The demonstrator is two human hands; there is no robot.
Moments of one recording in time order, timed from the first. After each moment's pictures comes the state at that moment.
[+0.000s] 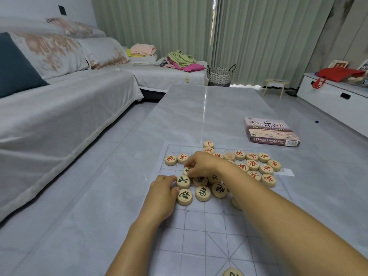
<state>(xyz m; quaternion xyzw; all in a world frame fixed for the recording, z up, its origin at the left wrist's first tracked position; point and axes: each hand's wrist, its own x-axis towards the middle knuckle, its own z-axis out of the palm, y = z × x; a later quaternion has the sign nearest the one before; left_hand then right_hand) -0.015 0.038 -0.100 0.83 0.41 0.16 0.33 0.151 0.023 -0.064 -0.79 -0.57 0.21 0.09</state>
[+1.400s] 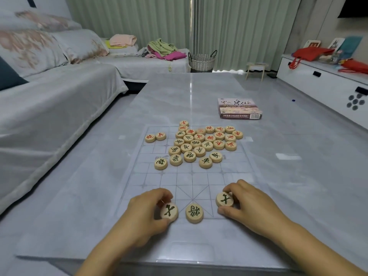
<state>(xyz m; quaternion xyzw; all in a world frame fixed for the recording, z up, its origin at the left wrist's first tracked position) -0.094 -0.080 -0.083 0.90 0.28 0.08 0.31 0.101 -0.239 -0.085 -0.84 -0.50 0.08 0.16</state>
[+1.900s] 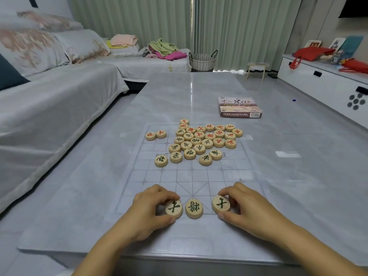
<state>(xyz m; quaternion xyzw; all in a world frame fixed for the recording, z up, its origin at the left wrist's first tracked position) -0.092 -0.075 -0.092 0.91 0.23 0.06 0.34 0.094 -0.249 -0.090 -0.81 -0.54 0.12 0.19</state>
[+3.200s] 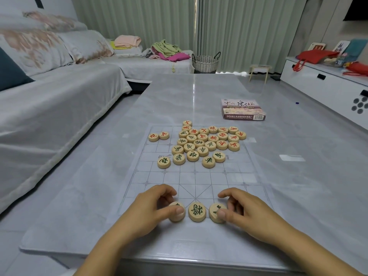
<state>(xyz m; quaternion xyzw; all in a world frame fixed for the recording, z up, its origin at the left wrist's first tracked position) -0.089 -0.073 -0.087 0.86 0.28 0.10 0.42 0.095 -0.246 -0.093 -0.78 -0.50 0.23 0.28</state>
